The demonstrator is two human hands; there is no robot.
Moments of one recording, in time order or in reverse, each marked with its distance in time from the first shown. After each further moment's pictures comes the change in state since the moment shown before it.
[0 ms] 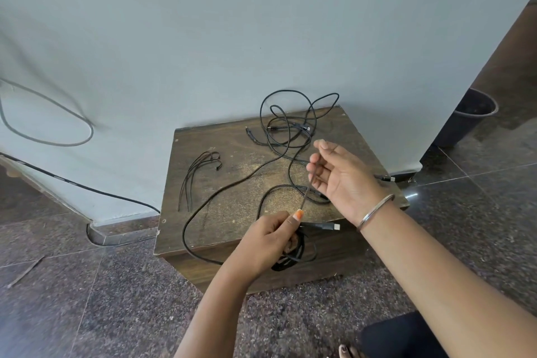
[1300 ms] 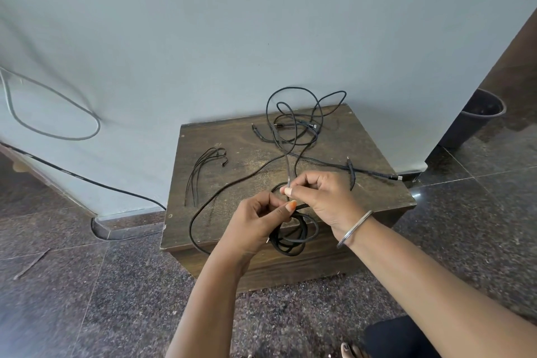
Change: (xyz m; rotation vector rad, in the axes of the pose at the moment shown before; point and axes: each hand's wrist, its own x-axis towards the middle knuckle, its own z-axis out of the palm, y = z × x) left_hand 0.002 -0.008 -0.019 -0.444 0.141 0.010; right_hand -0.015 0.039 0.020 -0.699 -0.006 -0.149
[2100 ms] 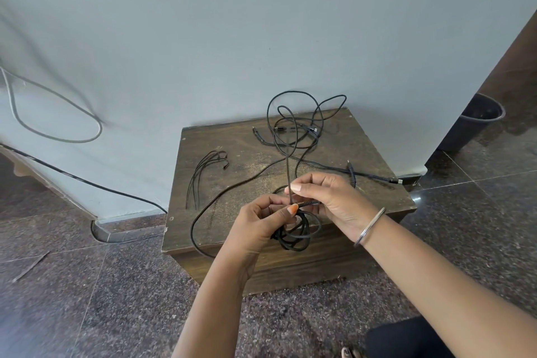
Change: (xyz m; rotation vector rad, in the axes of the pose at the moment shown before) left_hand 0.001 -0.005 0.001 -0.221 -0.031 -0.087; right_hand -0.001 -0.010 -0.017 0.180 -0.203 0.181
